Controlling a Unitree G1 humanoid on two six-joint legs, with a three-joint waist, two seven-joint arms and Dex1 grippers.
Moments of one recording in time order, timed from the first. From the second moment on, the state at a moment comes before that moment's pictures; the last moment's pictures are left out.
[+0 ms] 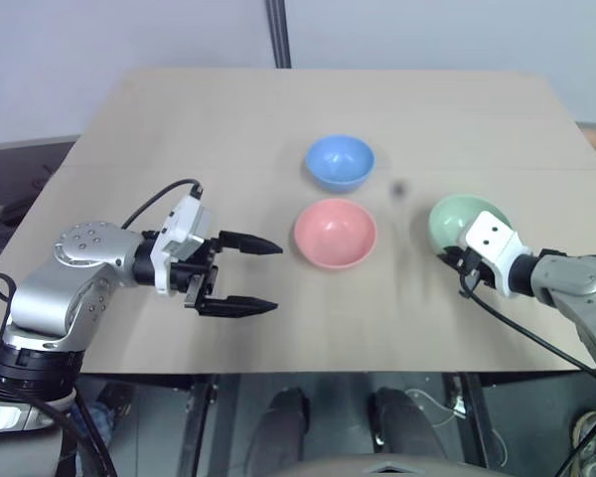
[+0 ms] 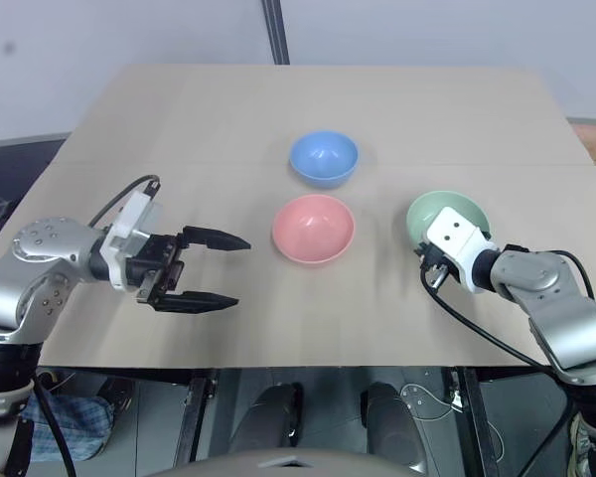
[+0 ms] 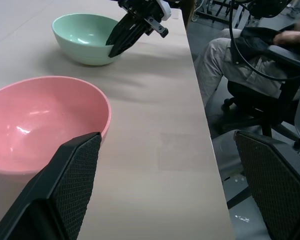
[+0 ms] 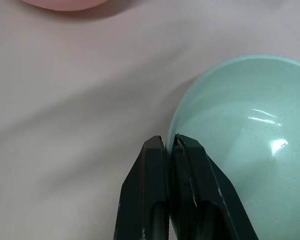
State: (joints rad) left arm -0.32 0.92 0.08 -0.23 -0.67 0.46 -1.43; right arm -0.24 -0.86 0.08 -0.51 0.21 0.80 0.68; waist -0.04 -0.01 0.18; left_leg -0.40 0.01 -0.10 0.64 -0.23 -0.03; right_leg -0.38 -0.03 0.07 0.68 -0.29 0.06
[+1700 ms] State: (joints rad) left arm -0.07 1.00 0.50 -0.18 -0.64 0.40 -1.26; right arm -0.74 -0.55 0.44 -0.27 0.06 0.33 1.07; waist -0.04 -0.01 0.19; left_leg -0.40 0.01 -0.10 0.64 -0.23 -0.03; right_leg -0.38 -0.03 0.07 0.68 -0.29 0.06
